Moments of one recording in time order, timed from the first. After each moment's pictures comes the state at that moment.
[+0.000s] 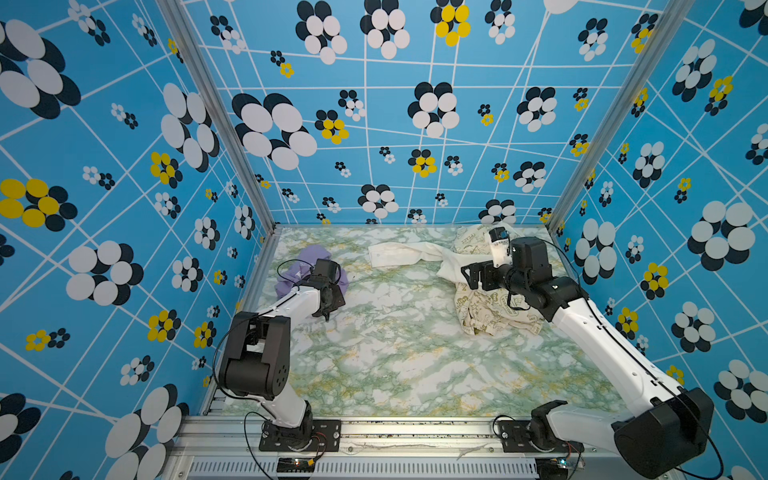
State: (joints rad) left arm -0.14 1.64 0.95 -0.44 -0.09 -0.53; right arm 0.34 1.25 1.13 -0.50 -0.09 0.11
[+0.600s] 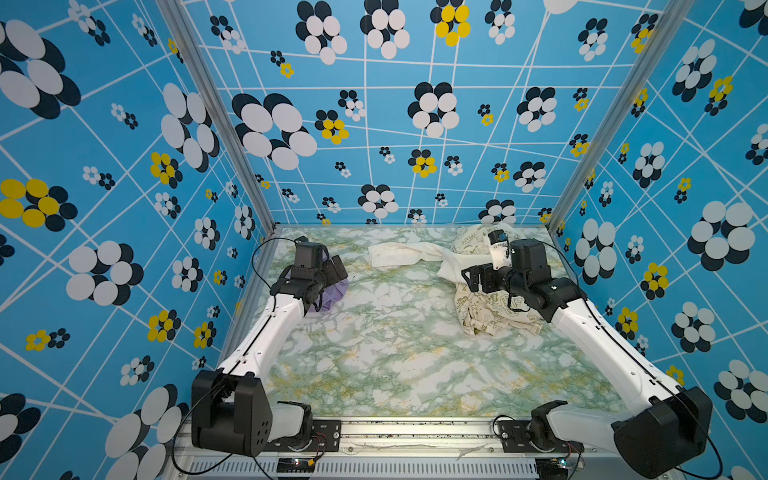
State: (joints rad) left arm -0.13 1.31 1.06 -0.43 -0.09 -0.52; right arm 0.33 1.25 1.11 -0.50 -0.09 0.09
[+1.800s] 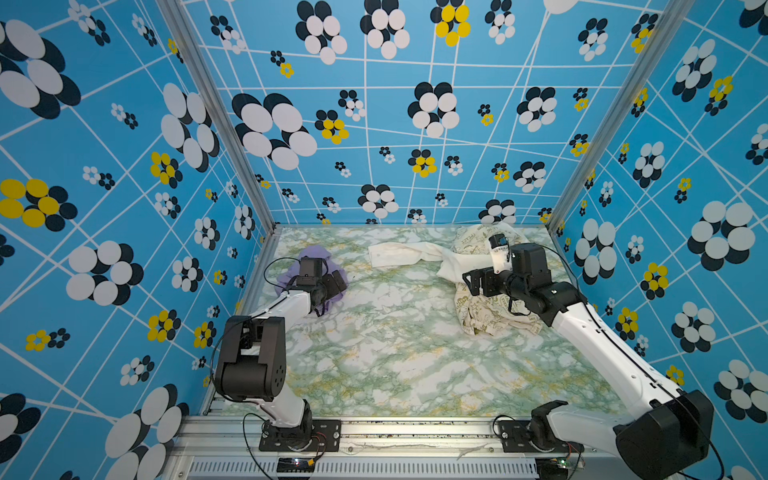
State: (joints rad) left arm -0.04 1.62 0.89 -0.14 0.06 -0.57; right arm 0.33 1.23 1.07 -0.50 -0.09 0.09
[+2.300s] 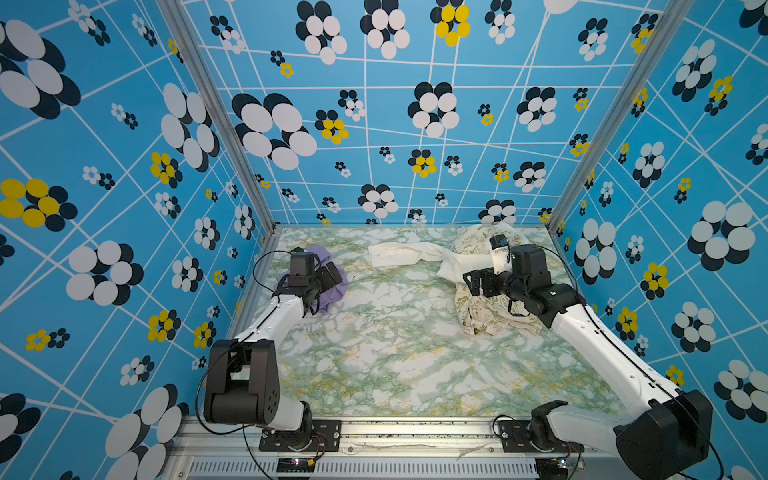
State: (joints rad) left arm -0.02 1.42 0.89 -0.14 0.05 -0.52; right arm 0.32 1.22 1.04 -0.45 -0.08 0.09
